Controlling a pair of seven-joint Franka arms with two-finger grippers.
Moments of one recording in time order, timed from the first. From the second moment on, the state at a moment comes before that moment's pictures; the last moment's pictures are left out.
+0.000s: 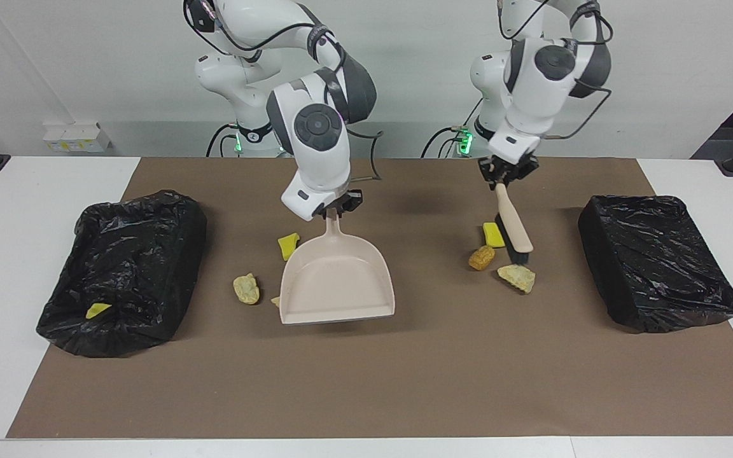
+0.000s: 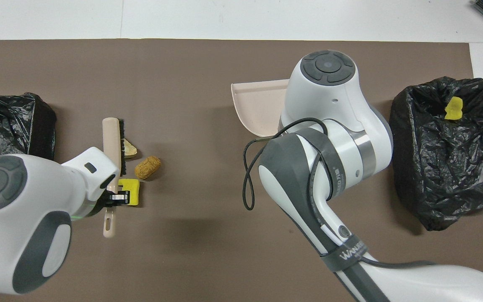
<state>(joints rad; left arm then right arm) 0.15 -0.26 -0.40 -2.24 -0.11 1.93 -0.18 0.47 0.34 -0.04 -1.47 0.12 1.57 0.32</state>
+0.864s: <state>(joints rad) 0.18 -0.06 -0.25 -2.25 -0.07 1.98 -0.01 0.45 0.31 -0.03 -1.47 0.12 1.57 -0.18</state>
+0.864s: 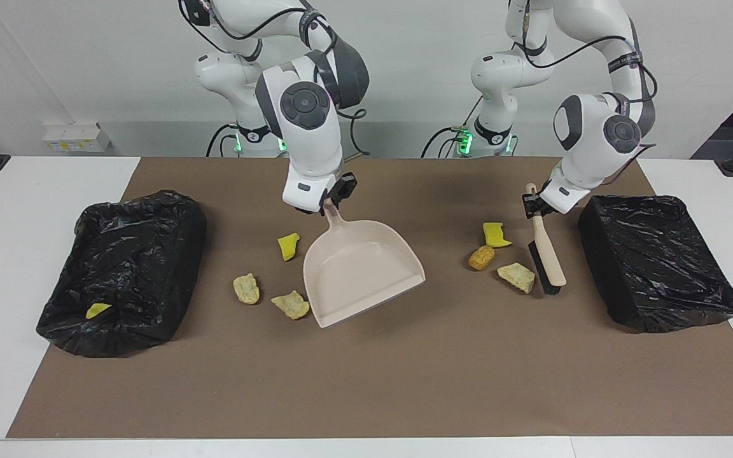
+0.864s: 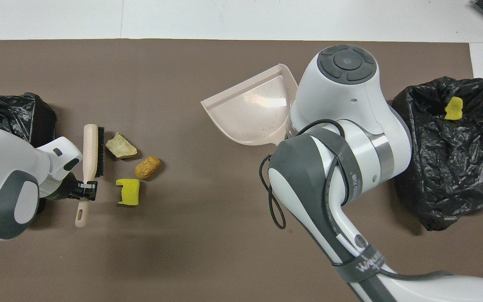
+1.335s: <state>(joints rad) 0.13 -0.06 -0.26 -2.32 -0.07 2.03 -0.02 0.45 0.25 -0.03 -1.58 0.03 1.57 -0.46</state>
